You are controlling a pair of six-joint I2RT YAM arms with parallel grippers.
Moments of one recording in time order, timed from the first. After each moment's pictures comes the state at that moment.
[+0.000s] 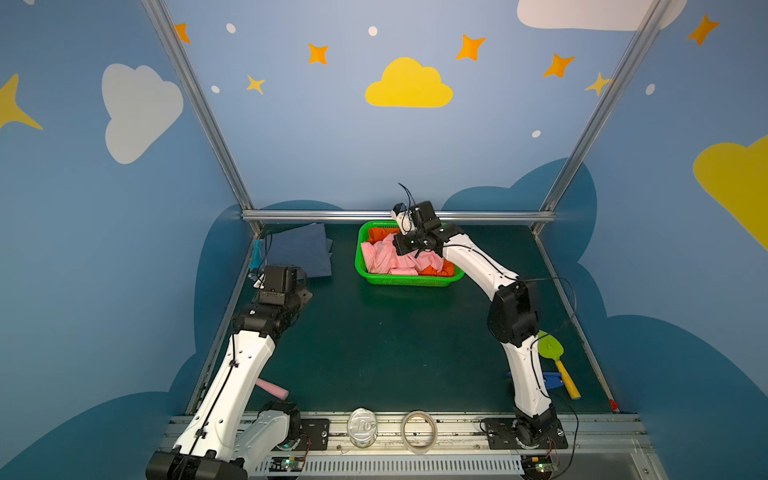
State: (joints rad) left arm -0.13 1.02 0.97 -0.75 -0.17 -0.96; right arm 0.61 2.16 2.11 -0.62 -0.19 0.06
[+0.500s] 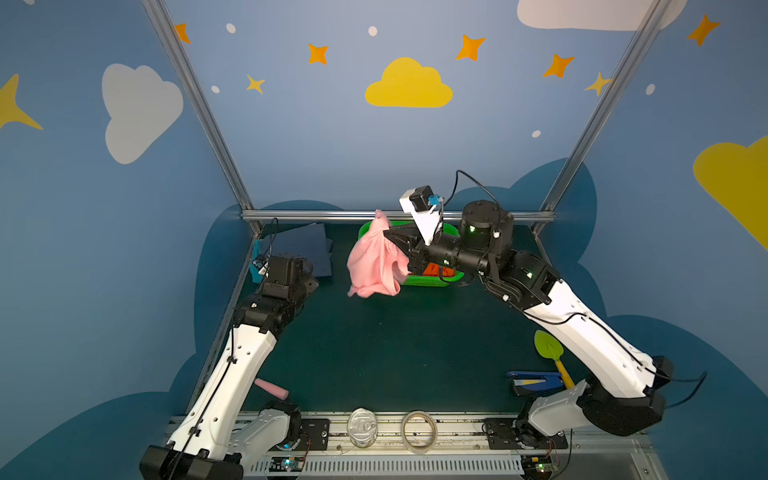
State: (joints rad) left arm -0.19 1.05 1.08 -0.75 -0.21 -0.97; right arm 0.94 1.46 1.78 -0.48 -0.17 0.00
